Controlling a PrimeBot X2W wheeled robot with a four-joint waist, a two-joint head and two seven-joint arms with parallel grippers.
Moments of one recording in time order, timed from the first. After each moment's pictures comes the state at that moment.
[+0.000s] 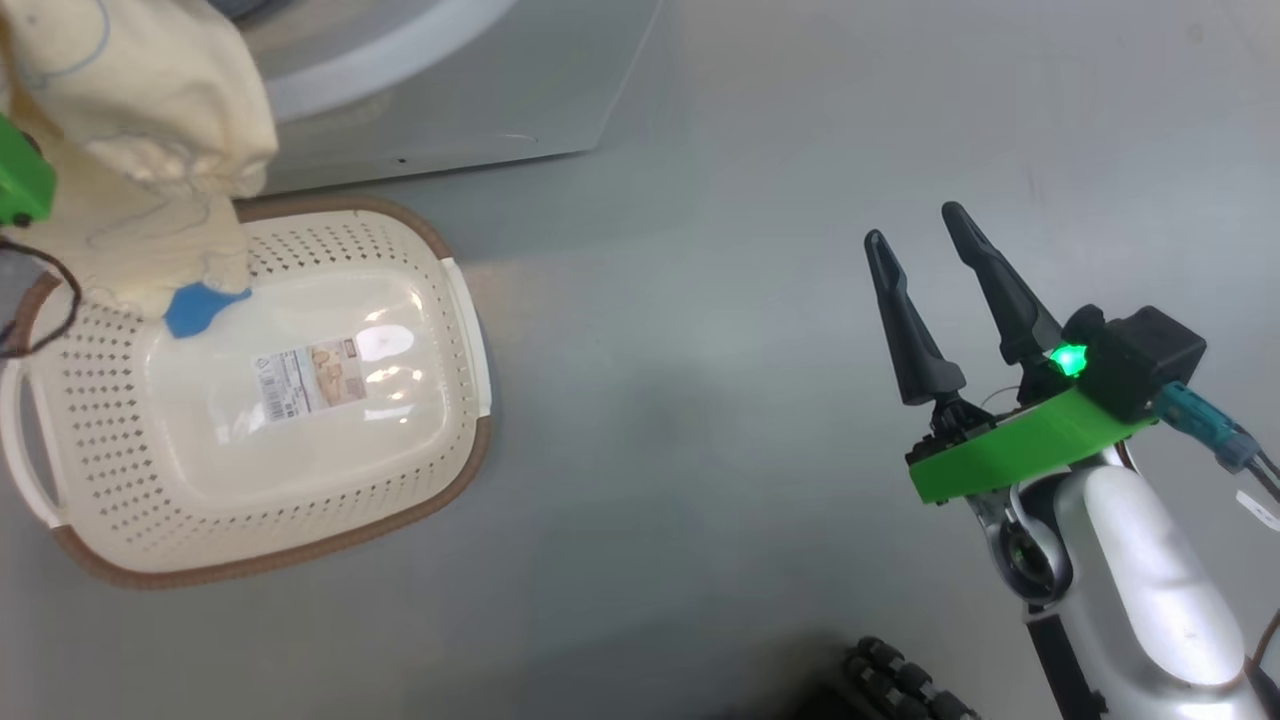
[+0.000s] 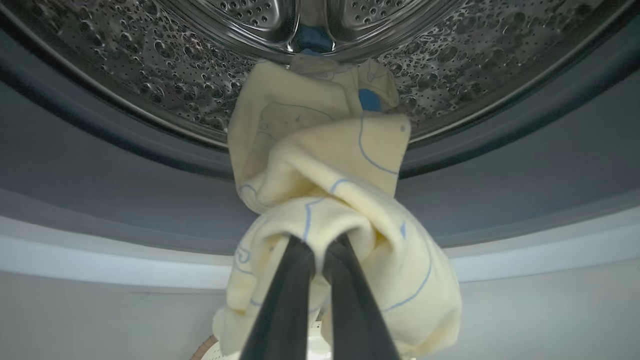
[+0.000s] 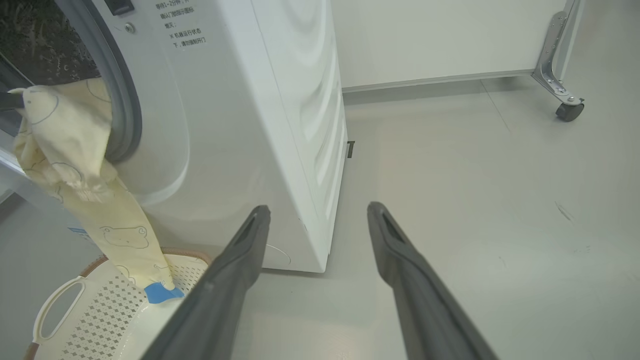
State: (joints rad) left arm -0.84 0.64 -0.28 0.04 -0.70 0.18 0.49; right arm -0.32 -0.05 0.18 0.13 0.26 0.13 -0.25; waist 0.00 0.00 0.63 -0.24
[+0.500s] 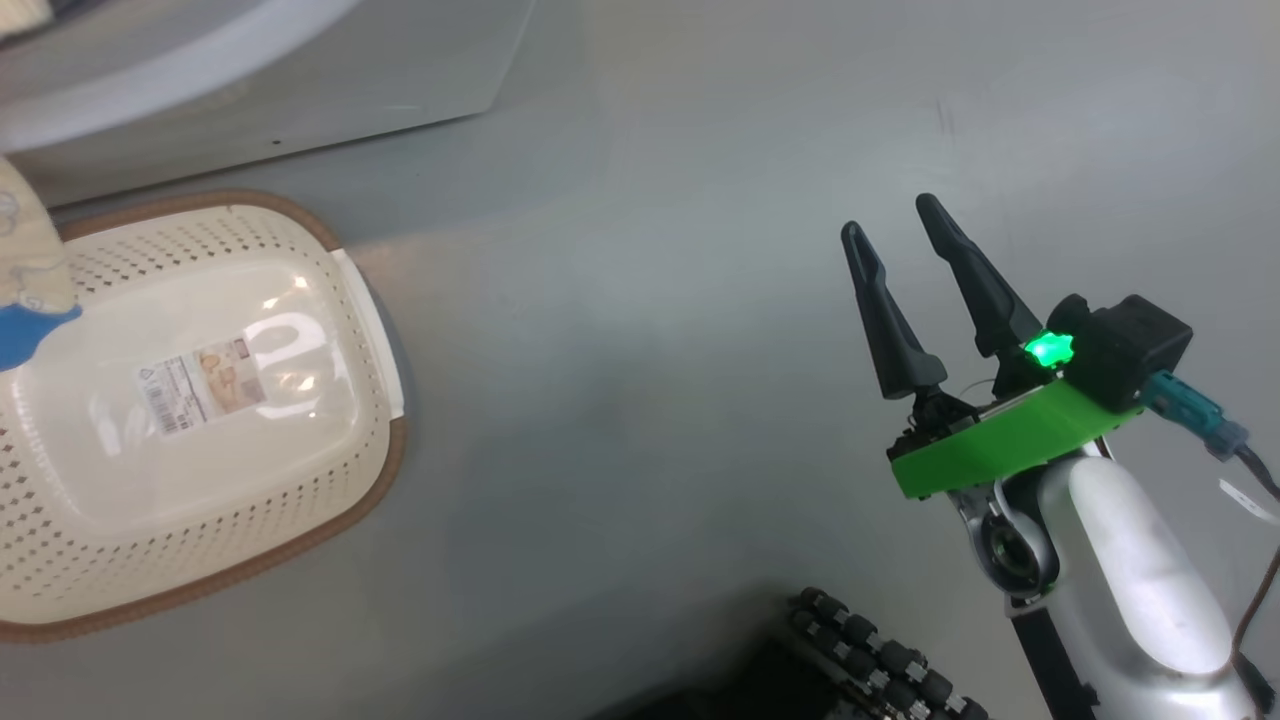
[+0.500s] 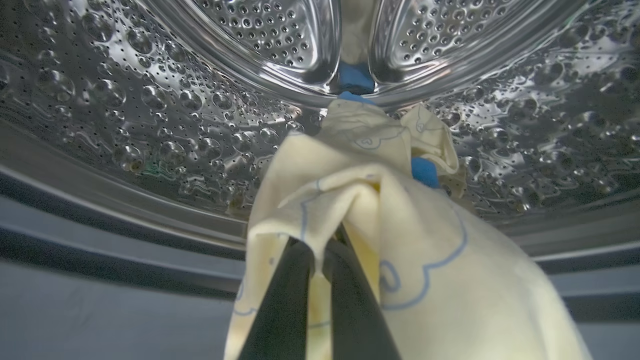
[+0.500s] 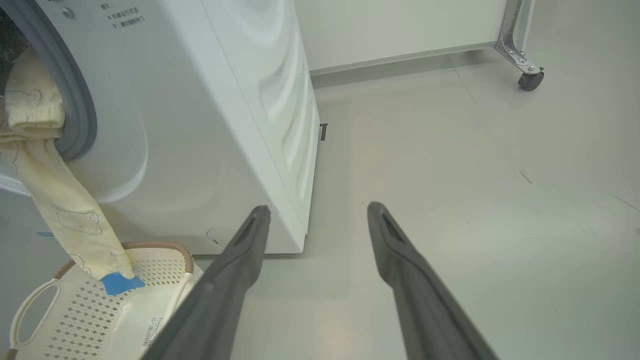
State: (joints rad) left arm -1.11 0.69 -0.28 0.27 -0.62 0.19 0.54; right arm -0.34 -0.05 0.23 0.13 0.33 0.13 -0.25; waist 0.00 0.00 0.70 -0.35
